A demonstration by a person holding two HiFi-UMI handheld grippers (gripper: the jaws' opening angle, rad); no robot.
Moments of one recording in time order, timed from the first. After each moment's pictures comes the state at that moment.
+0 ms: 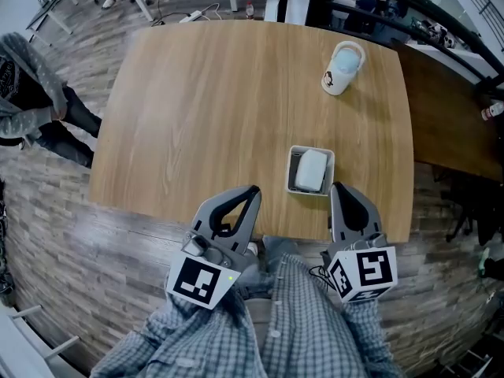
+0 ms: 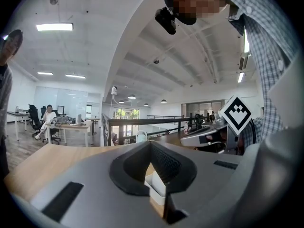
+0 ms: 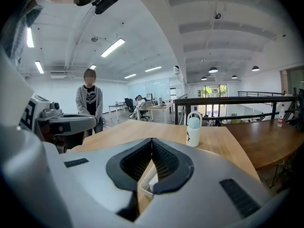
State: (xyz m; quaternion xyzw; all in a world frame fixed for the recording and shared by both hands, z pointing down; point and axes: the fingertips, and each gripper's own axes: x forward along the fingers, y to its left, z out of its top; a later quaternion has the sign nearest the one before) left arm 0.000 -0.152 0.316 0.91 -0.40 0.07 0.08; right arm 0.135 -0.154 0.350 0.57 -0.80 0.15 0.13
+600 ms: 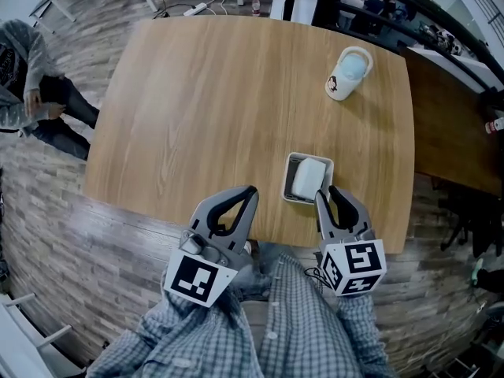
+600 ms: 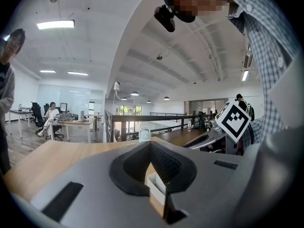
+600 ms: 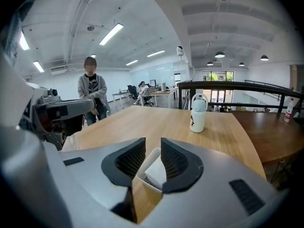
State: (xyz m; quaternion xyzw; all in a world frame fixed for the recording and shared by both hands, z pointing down) left arm 0.006 -0.173 0.330 0.90 -0.41 0.08 0.09; right arm 0.137 -0.172 0.402 0.53 -0.80 0.21 0.20
